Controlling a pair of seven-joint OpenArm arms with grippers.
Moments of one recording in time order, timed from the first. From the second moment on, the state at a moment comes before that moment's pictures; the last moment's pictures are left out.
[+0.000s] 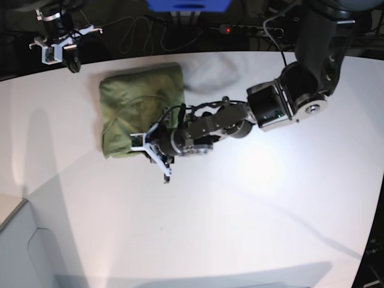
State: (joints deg) left arm -38.4 -10.4 78.0 65.7 -7.4 -15.4 21.0; right arm -42.6 -9.1 41.4 111.9 6.3 46.5 -13.7
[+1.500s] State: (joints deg) left arm 4.8 -17.4 -9.1 97.1 -6.8 -15.4 27.7; right arm -38.1 -8.9 29.8 116.5 6.2 46.5 -15.6
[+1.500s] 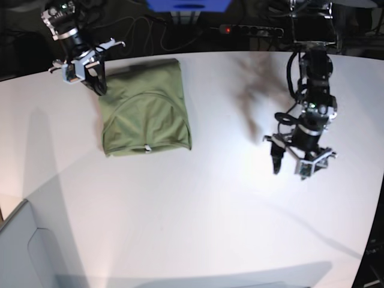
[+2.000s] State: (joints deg) left arm 22.4 -17.0 -23.3 99.4 -20.9 -15.6 28.2; right arm -28.9 -2.8 27.5 108.6 6.3 46.5 -23.2
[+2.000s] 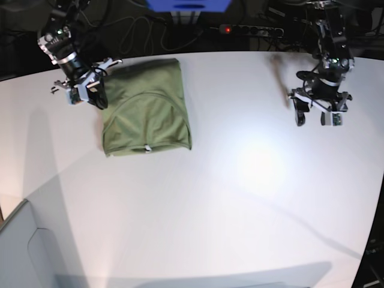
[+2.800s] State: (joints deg) left arm 30.4 -16.7 -29.6 99.5 -24.7 -15.4 27.8; right arm -32.5 -2.1 27.9 96.1 6.7 46.5 -15.4
